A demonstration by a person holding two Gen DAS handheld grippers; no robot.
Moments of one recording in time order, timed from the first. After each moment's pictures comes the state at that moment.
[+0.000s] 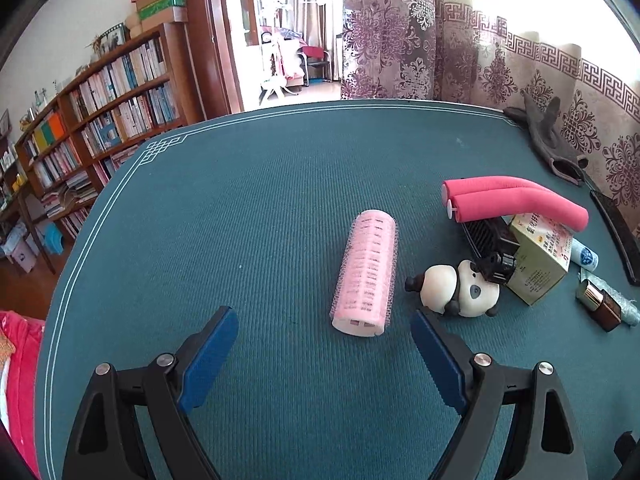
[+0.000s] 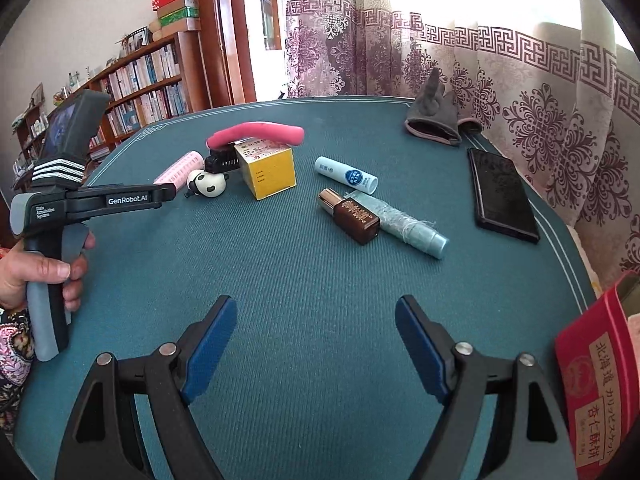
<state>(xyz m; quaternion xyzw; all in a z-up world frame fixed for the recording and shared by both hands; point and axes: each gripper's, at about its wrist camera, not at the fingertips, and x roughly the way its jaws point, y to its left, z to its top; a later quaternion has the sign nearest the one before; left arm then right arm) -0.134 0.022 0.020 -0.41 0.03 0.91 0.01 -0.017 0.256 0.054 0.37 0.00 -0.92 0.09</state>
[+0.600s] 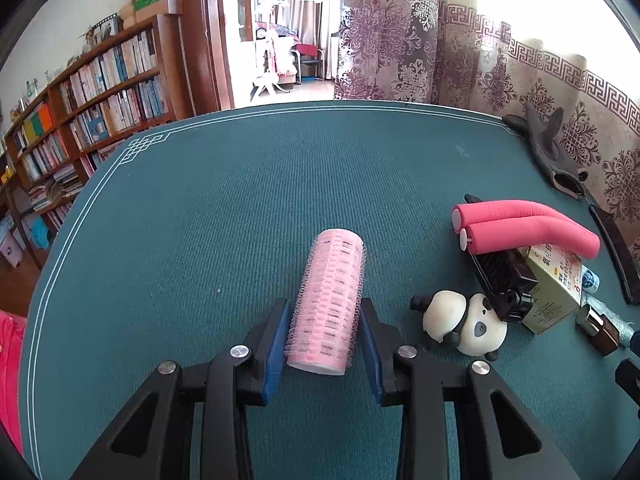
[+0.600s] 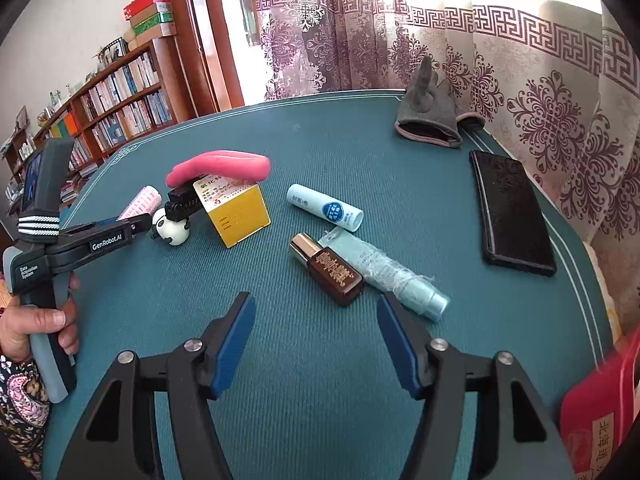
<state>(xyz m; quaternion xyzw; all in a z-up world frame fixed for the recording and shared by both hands) -0.153 0.017 0.016 -0.41 0.01 0.91 0.03 -0.085 0.265 0.058 0.39 -0.02 -0.92 0.07</state>
